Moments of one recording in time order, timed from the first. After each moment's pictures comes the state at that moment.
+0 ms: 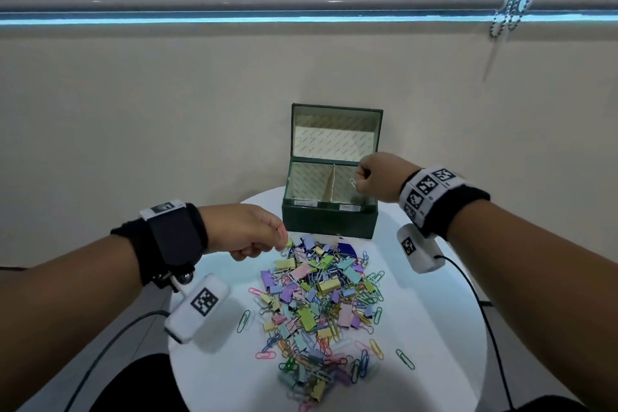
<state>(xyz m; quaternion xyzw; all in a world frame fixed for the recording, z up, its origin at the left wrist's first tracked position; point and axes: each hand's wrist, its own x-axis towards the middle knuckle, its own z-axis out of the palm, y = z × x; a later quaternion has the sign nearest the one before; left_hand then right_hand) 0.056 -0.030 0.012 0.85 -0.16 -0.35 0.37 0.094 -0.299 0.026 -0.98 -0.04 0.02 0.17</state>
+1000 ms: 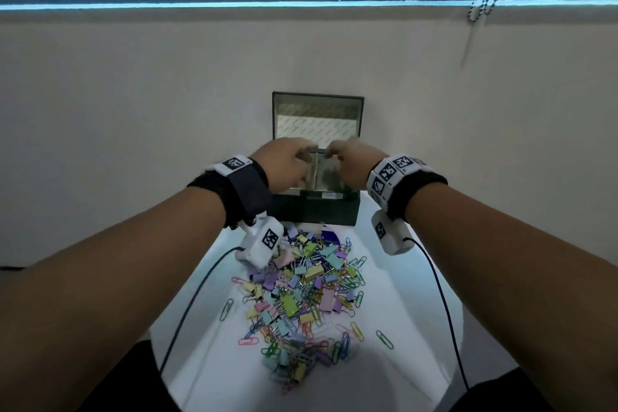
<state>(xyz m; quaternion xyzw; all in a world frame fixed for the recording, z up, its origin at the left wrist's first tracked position) 0.107 -0.123 0.027 0.92 -0.21 -0.06 0.34 0.110 -0.299 0.014 -0.99 -0.05 0.00 0.12</state>
